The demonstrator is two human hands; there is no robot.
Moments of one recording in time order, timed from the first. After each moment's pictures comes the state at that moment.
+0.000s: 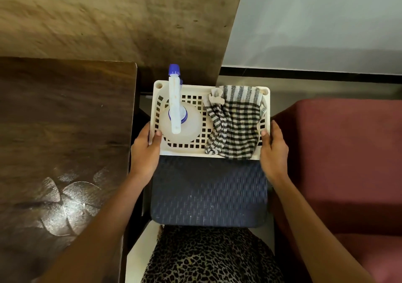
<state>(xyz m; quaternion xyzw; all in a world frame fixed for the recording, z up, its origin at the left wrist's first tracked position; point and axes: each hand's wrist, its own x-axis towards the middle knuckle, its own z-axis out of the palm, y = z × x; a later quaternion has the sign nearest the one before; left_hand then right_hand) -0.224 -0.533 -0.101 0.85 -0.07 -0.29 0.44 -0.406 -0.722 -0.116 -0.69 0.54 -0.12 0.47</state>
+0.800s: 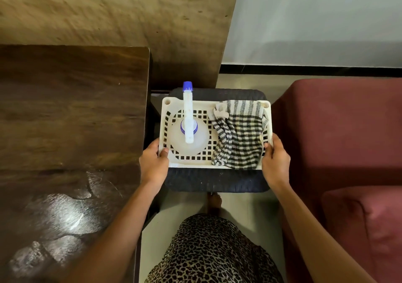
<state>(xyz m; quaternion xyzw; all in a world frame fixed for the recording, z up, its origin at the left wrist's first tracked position) -0.292 -0.460 -0.095 0.88 -0.05 -0.29 0.38 -0.472 -0.639 -0.109 -0.69 0.55 -0.13 0.45</state>
